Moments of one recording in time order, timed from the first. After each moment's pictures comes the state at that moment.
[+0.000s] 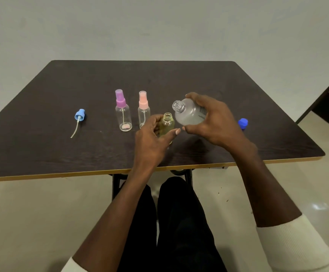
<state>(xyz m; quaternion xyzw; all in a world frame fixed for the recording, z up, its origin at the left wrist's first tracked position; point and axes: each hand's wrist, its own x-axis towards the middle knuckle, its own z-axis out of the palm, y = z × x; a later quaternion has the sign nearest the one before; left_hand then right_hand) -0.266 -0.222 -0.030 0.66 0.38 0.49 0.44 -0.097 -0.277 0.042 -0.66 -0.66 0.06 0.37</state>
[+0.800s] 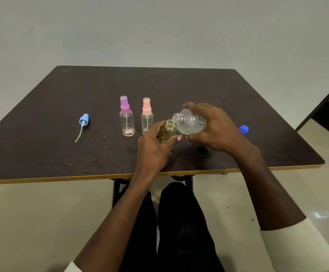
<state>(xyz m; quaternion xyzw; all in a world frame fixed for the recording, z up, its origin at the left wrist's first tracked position) -0.268 -0.222 -0.033 0.65 0.36 0.49 0.45 -0.099 -0.277 0.051 -0.66 -0.69 0.06 0.28</state>
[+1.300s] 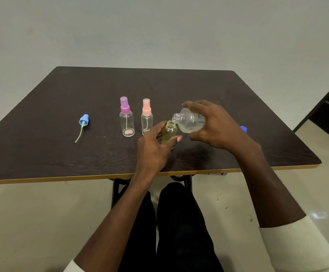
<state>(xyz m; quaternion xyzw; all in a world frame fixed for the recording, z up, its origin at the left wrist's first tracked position) -0.268 -0.222 -0.033 0.66 0.35 0.49 0.46 -0.100 -0.277 0.062 -0.68 -0.69 0.04 0.24</state>
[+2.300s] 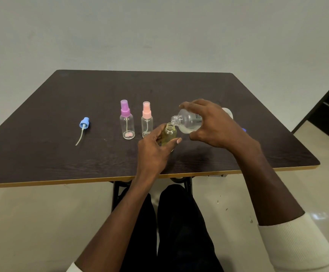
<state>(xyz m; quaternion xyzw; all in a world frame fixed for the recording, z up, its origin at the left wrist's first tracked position) -0.267 -0.221 -0.034 0.64 0.36 0.49 0.46 -0.106 -0.276 0.074 -0.69 -0.70 0.01 0.20</state>
